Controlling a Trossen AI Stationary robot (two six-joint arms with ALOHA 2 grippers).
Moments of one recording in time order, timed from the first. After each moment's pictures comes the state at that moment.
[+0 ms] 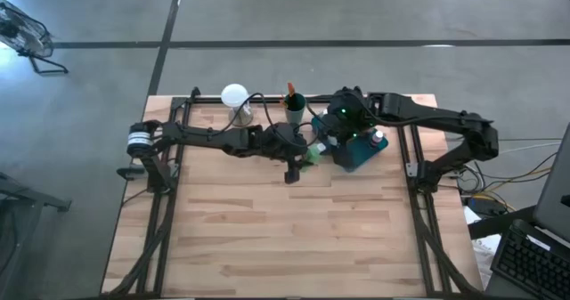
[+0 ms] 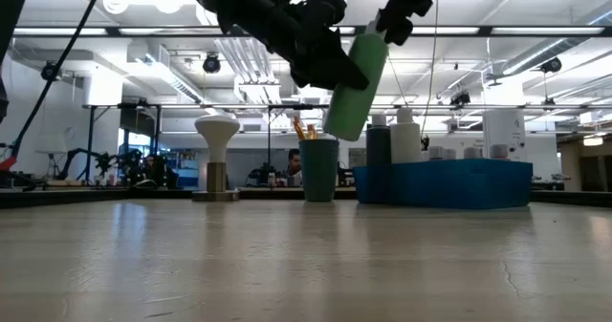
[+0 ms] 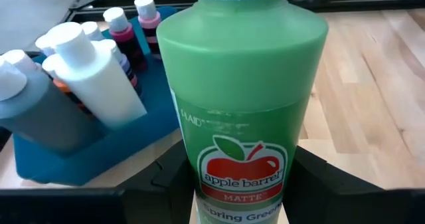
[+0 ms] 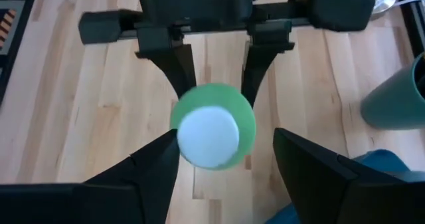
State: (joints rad) left arm 0.11 1.72 1.27 -0.06 0.05 0.10; right arm -0.25 1.44 1.42 -0.90 -0.26 -0.14
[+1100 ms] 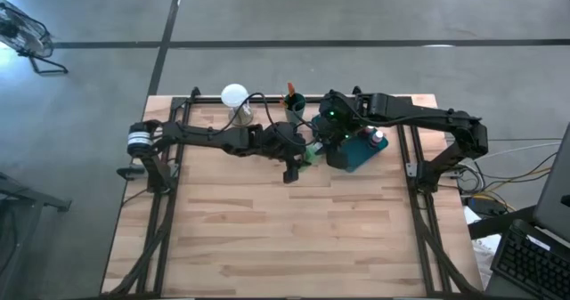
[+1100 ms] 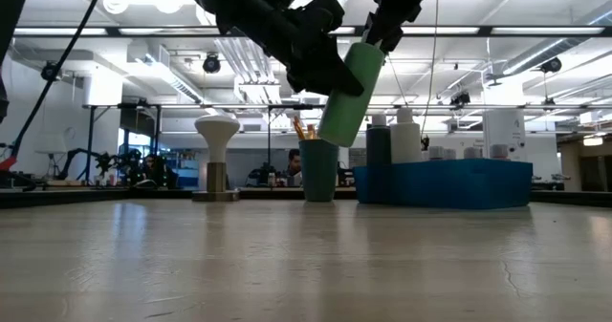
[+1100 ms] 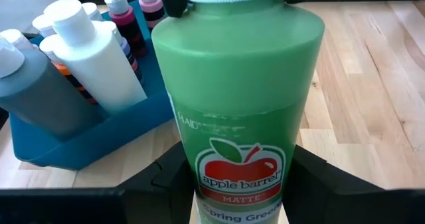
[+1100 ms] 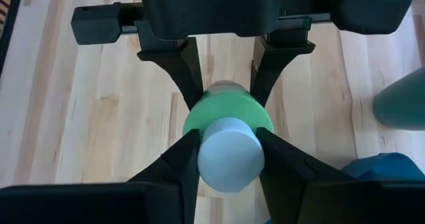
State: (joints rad) left arm 0.12 1.72 1.27 -0.10 0.06 0.09; right arm -0.24 1.55 1.50 -0.95 -0.26 -0.14
